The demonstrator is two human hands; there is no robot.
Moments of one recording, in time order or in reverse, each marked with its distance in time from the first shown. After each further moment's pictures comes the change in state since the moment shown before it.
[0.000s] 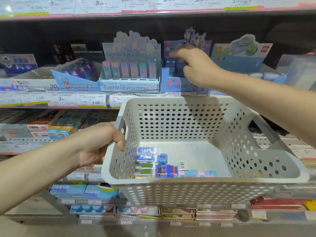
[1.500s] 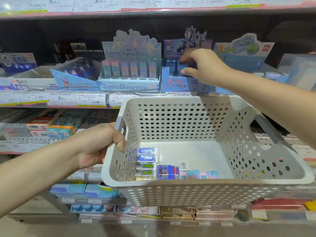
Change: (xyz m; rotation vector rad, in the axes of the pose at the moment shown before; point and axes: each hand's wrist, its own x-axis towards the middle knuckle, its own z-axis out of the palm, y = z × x) left_hand -0.004 0.000 0.005 0.034 0.044 -0.015; right_hand 0.006 0.027 0.002 -0.060 0.024 -0.019
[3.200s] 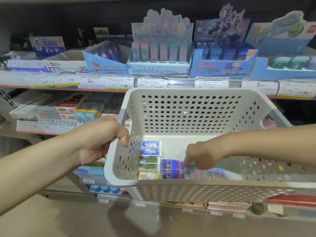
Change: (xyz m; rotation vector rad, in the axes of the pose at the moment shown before) left_hand -0.028 -0.039 -0.046 -0.014 0.096 -0.039; right_hand -0.133 -0.113 0.090 -0.130 -1.224 -0.135
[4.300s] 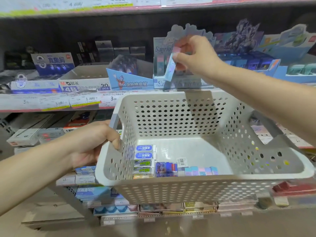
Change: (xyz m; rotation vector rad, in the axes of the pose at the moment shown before) left_hand 0.033 -0.005 -0.124 -0.028 -0.164 0.043; right_hand 0.036 -0.023 -0.194 0.859 1.335 -0.017
